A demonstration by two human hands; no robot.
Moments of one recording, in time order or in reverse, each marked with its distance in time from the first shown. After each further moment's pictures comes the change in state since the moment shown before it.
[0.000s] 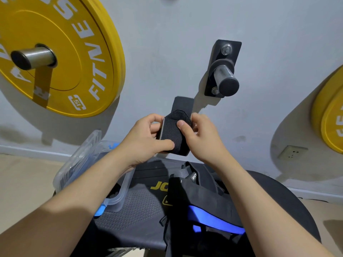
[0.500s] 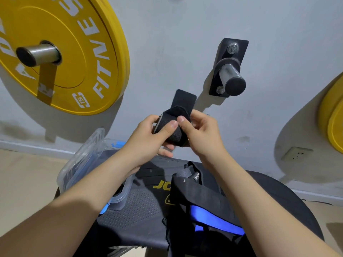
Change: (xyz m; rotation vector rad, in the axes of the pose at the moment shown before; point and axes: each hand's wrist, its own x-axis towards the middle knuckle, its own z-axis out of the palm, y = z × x) left_hand -0.006 0.003 0.005 -0.037 0.119 -0.104; right_hand 0.000 -0.011 0.018 0.566 -0.017 0.080
